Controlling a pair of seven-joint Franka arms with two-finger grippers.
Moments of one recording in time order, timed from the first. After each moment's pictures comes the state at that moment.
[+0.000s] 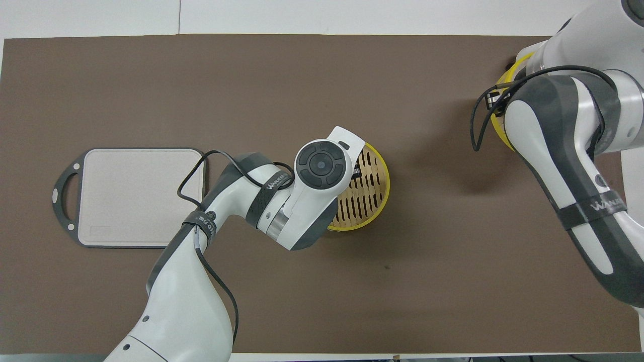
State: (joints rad) left arm -0.76 0.46 0.03 -1.70 -0.04 2.27 -0.86; right arm 0.07 0.34 0.02 -1.50 -0.06 1.85 -0.01
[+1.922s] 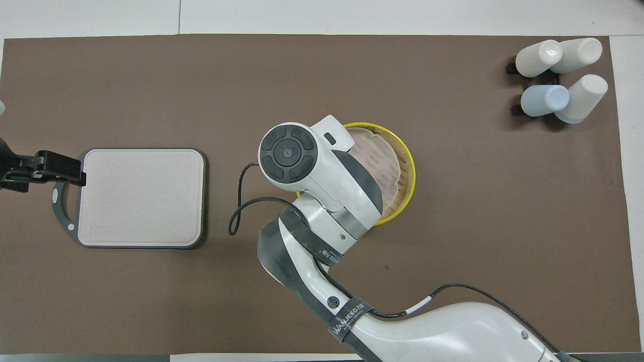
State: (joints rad) left arm -0.12 -0.08 0.06 -1.67 -0.03 1.50 -0.06; right arm 0.65 0.50 0.03 -1.46 -0.13 2.01 0.85
